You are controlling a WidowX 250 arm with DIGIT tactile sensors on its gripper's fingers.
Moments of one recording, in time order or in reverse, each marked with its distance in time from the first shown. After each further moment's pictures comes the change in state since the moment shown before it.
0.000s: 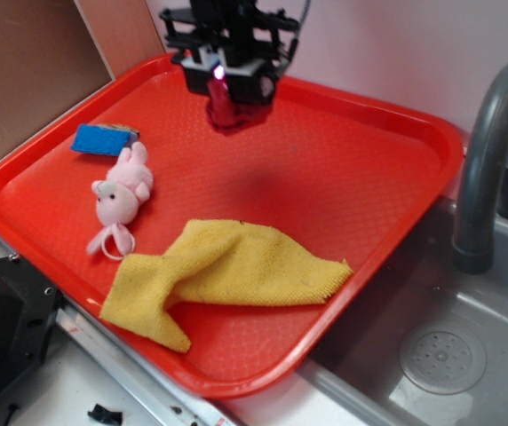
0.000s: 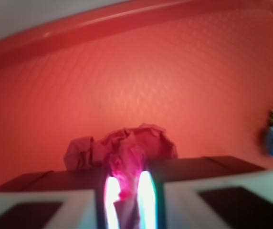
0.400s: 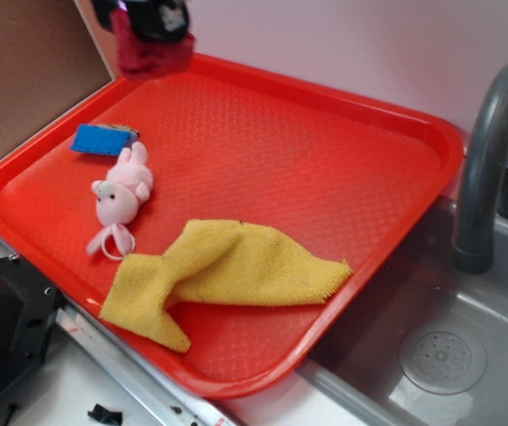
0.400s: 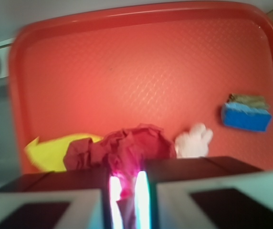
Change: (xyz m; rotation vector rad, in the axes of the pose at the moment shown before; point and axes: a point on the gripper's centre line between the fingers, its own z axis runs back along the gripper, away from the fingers) arm -0.055 0.018 0.076 -0.073 -0.046 -0.145
